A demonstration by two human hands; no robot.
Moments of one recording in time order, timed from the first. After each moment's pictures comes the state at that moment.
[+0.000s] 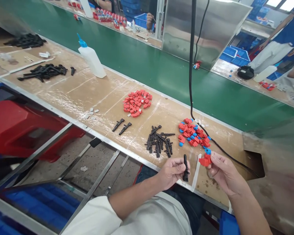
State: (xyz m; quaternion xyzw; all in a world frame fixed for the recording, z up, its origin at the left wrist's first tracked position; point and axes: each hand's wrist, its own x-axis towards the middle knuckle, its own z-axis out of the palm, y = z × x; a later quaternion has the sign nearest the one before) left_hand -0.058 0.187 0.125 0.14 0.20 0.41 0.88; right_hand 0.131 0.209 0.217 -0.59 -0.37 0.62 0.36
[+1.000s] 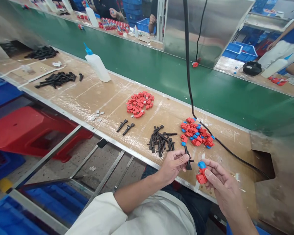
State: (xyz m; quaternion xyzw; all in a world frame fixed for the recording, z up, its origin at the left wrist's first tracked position) left_hand -0.052 0.203 0.139 0.16 0.31 0.47 0.81; right_hand 0.112 0.155 0.195 -0.61 -0.42 0.52 0.42
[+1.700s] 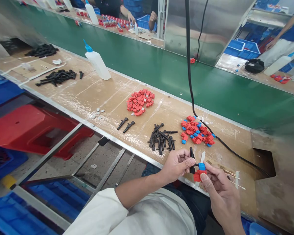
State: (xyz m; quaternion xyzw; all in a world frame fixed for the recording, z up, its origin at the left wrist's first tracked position) left_hand -0.056 0.198 0.152 0.35 0.33 0.44 0.76; right_hand 0.099 0.133 0.185 -0.61 -0.54 0.37 0.45
